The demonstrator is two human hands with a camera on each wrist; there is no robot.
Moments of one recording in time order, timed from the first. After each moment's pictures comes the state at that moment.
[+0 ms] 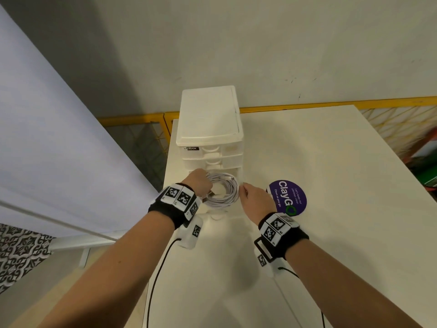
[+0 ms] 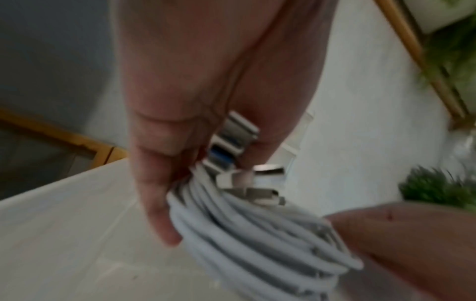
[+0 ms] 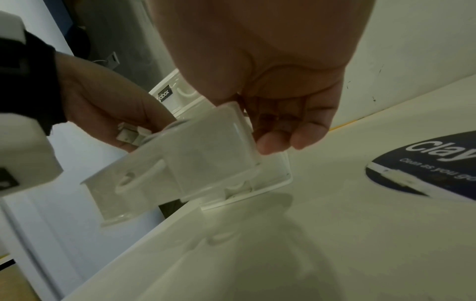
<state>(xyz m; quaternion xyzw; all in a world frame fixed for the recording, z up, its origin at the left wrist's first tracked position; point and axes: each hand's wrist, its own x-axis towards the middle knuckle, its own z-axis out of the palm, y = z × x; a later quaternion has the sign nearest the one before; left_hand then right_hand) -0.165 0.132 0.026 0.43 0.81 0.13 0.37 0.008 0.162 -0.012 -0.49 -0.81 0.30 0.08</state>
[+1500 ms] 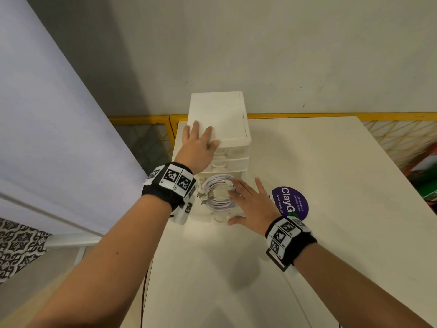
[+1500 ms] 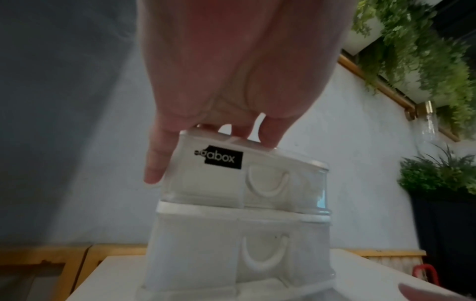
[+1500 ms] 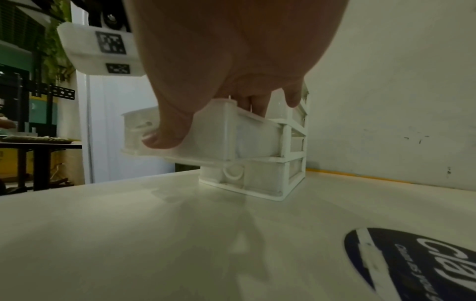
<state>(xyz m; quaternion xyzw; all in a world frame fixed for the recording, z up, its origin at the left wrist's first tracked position) -0.185 0.141 0.089 0.55 0.81 0.17 0.15 0.010 0.164 -0.004 -0.25 -0.96 0.01 -0.11</state>
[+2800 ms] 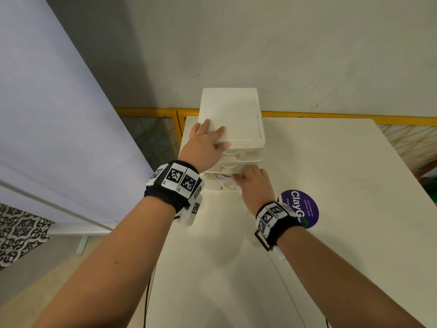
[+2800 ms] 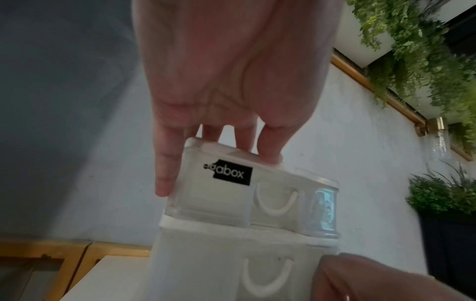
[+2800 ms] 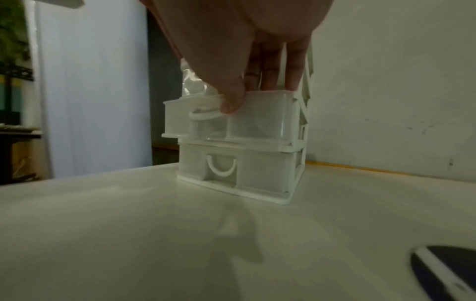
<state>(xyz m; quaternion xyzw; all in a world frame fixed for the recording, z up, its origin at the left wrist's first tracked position) -0.218 0.156 0.064 0.60 0.78 0.15 0.09 -0.040 0.189 -0.014 -0.31 -0.94 -0.04 0.14</state>
